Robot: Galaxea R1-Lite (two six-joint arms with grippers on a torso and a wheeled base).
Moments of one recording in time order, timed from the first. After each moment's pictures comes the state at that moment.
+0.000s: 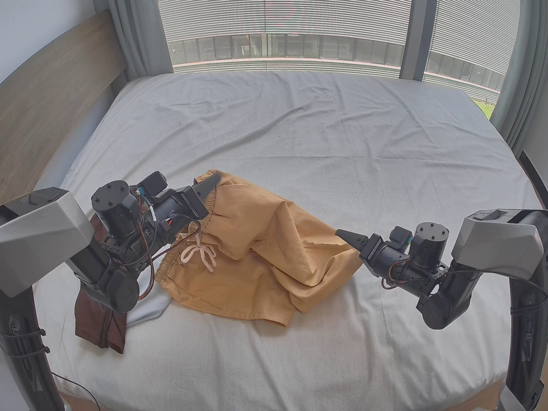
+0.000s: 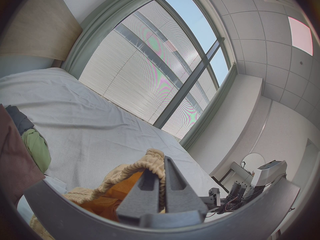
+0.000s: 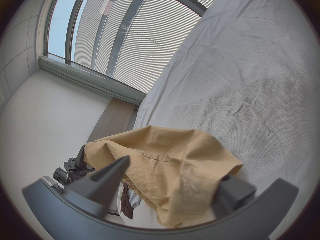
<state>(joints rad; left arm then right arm) -0.29 2.17 -0.82 -1.55 -0.34 -0.54 0.35 2.37 -0.75 -1.50 0.32 0.91</state>
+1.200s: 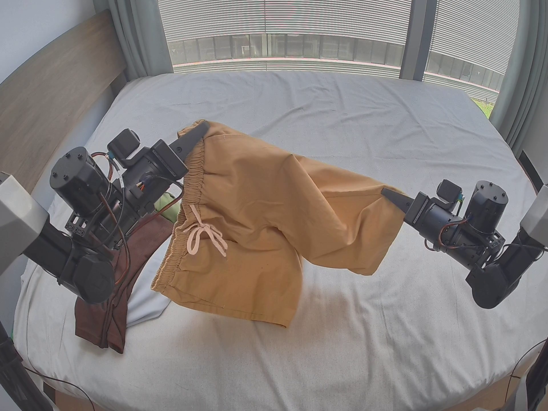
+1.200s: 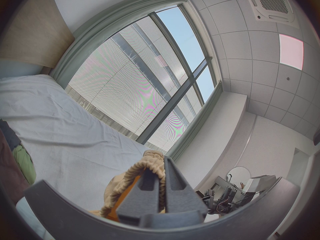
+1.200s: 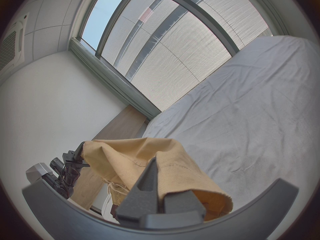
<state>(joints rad) -0.32 1.95 -0.80 -1.55 -0.35 -0.65 0.27 1.99 -0.62 -1.41 0.33 0.66</state>
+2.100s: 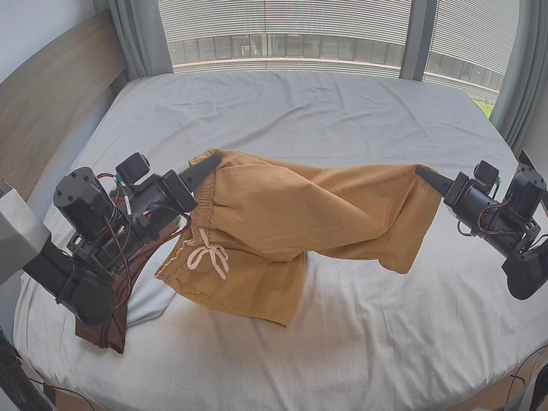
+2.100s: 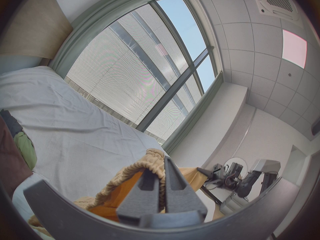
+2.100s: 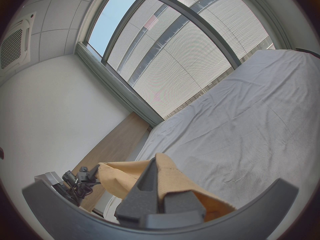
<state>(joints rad) -0.37 1.93 -0.67 -1.55 -0.38 -0.61 0.17 1.77 -0.57 -1.31 0.41 0.65</state>
